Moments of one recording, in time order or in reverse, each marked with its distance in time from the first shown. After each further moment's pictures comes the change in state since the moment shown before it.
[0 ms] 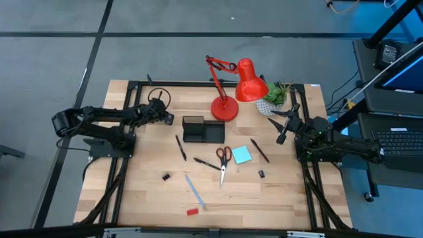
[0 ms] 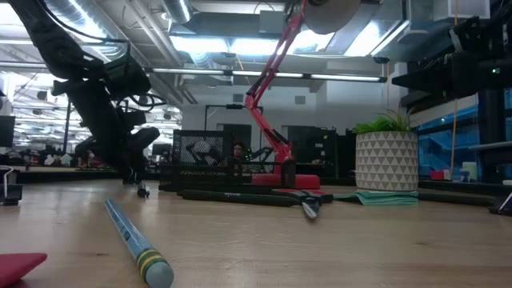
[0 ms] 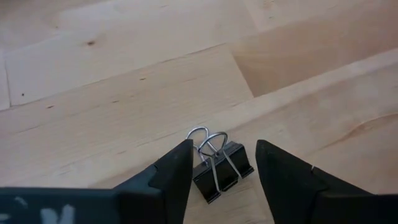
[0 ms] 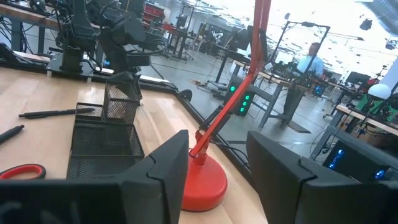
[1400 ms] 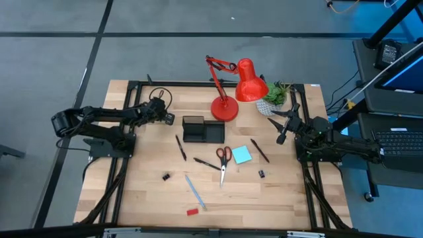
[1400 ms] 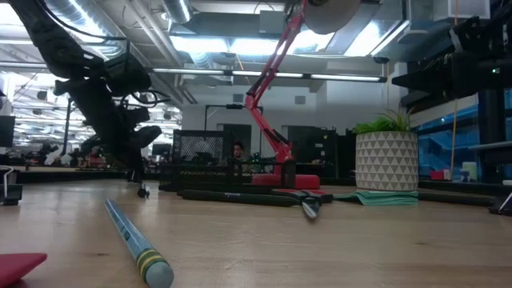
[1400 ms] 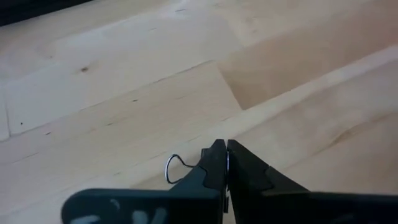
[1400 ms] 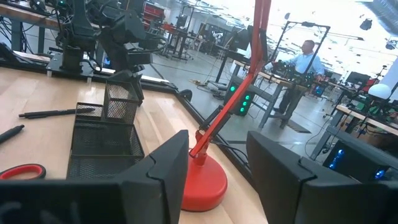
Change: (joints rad) left arm 0.000 -0.011 0.011 0.018 0.004 0.089; right arm 0.000 0.000 0.000 0.000 0.000 0.000
